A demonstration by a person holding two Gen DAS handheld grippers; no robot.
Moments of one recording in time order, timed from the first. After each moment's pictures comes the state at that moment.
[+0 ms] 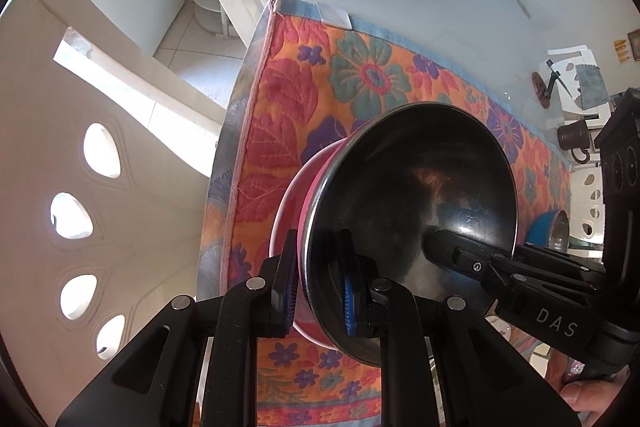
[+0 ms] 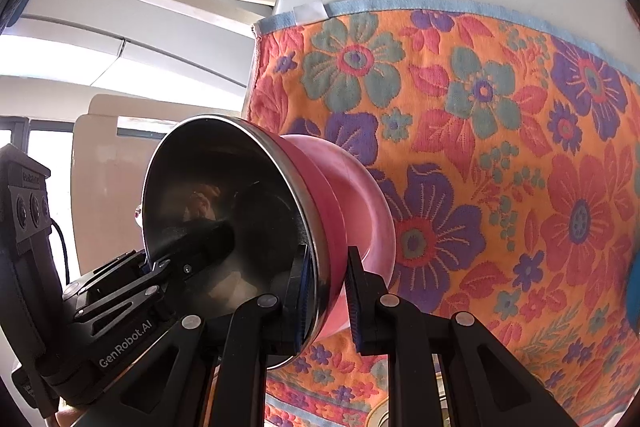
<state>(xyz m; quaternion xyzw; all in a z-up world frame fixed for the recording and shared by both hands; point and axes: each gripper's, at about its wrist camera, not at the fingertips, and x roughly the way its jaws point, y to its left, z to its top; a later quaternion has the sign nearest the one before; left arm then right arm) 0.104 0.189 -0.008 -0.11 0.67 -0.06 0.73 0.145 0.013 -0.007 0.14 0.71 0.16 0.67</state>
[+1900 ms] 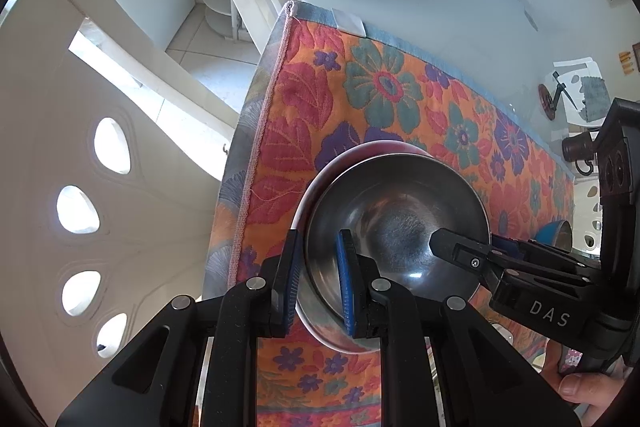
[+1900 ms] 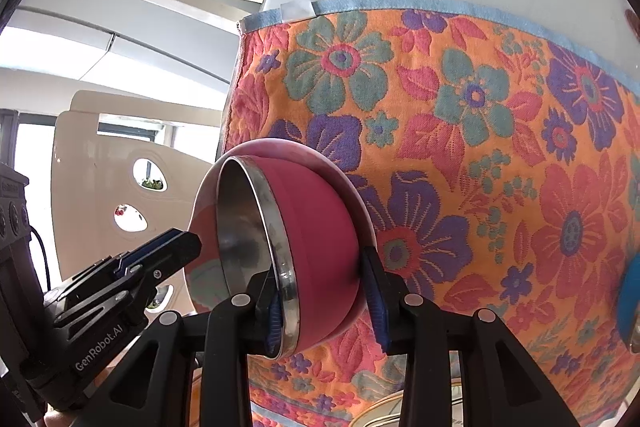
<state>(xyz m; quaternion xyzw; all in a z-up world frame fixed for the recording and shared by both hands) 0.105 0.201 -0.008 -0.13 0.66 -0.05 0.74 0.148 0.012 -0.015 0.11 0.71 0.15 0.68</state>
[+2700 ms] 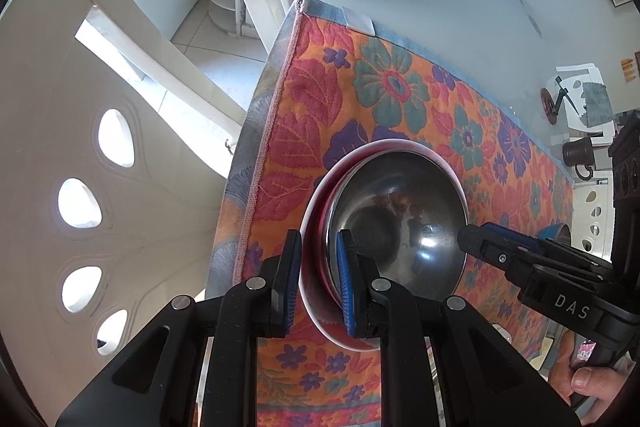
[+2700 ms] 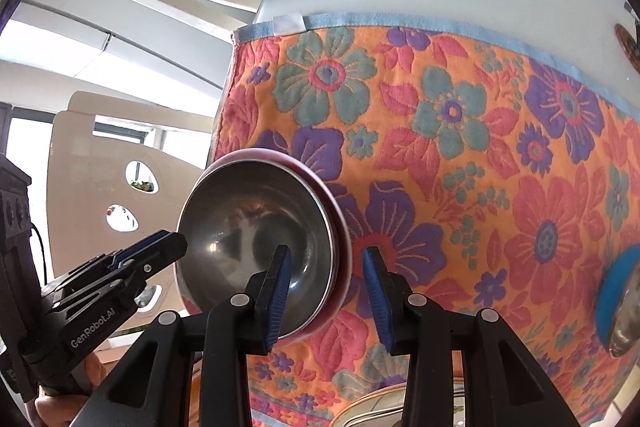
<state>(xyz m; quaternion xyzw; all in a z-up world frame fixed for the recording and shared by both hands) 0.104 0.207 -0.010 -0.13 0.66 -0.04 0.74 0.146 0.004 -0.006 0.09 0.71 0.15 0.69</state>
